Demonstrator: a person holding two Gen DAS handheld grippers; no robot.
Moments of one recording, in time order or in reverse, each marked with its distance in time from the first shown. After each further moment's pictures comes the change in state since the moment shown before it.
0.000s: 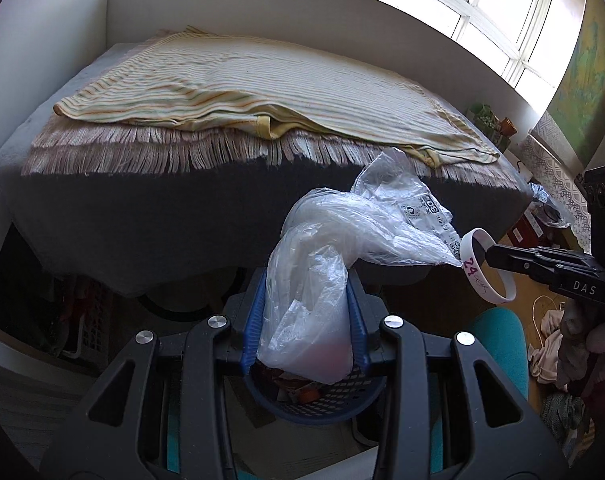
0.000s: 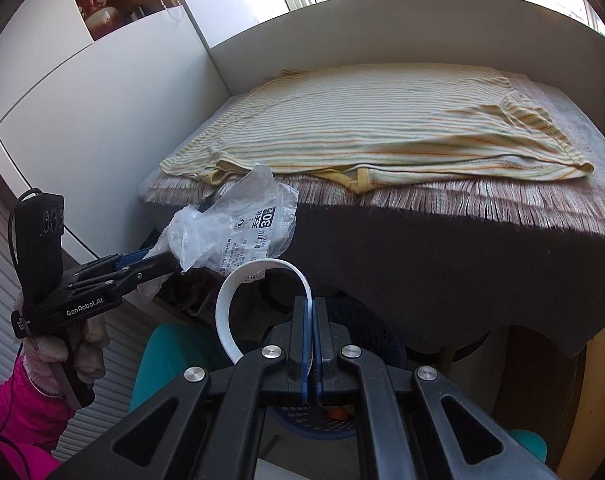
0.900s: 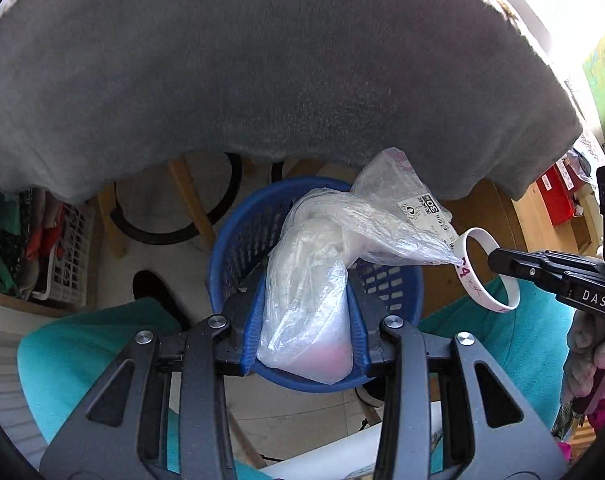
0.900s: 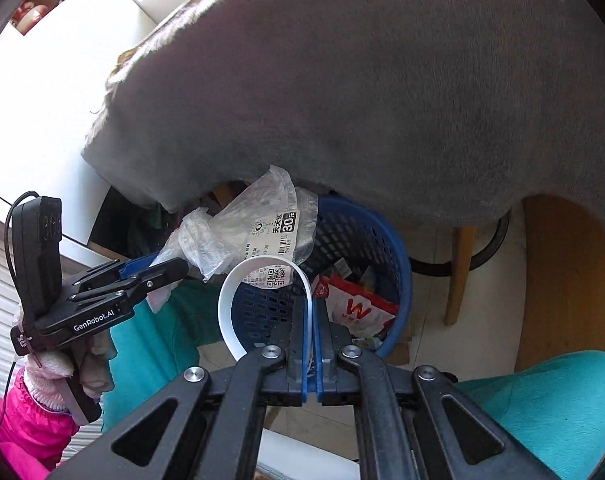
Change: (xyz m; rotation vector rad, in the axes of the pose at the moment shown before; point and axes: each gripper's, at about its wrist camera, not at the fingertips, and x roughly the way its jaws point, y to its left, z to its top) left arm 0.108 0.001 -0.065 -0.043 0.265 0.027; right arm 0.091 -0.057 -0.077 0.176 0.216 0.003
